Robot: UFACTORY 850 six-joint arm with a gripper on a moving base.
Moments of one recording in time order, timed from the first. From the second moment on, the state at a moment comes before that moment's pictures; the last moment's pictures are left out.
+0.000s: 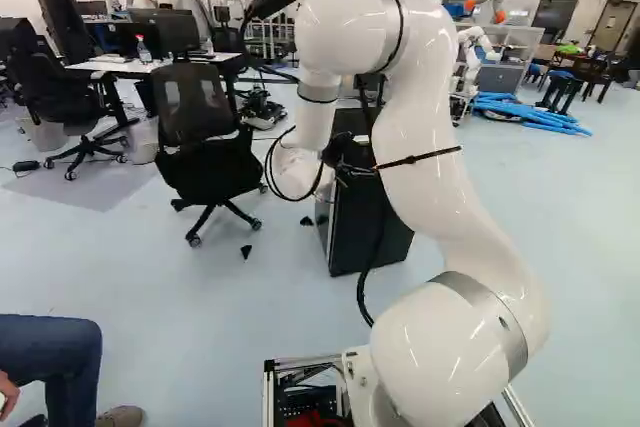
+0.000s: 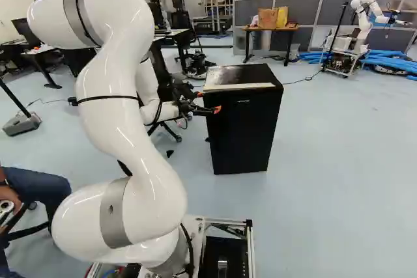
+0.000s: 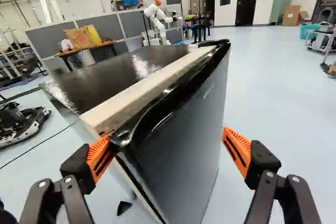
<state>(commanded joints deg) 18.7 -38.2 -48.0 69.6 74.5 0.0</state>
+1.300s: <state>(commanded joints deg) 27.6 -27.8 -28.8 81.1 74.5 0.0</state>
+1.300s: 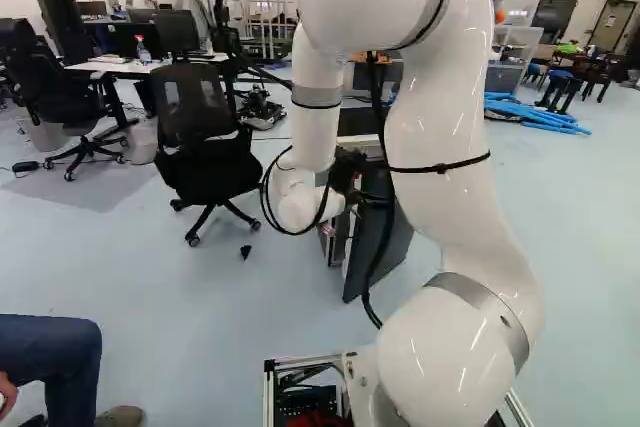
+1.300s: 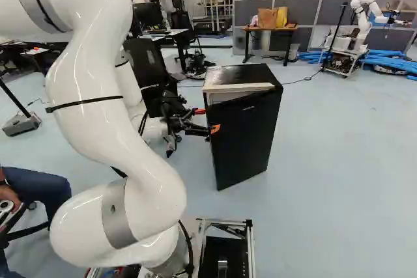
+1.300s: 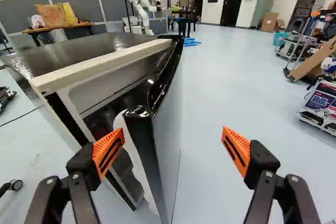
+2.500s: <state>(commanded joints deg) 25.7 -29.6 -32.8 91.8 78.0 0.0</state>
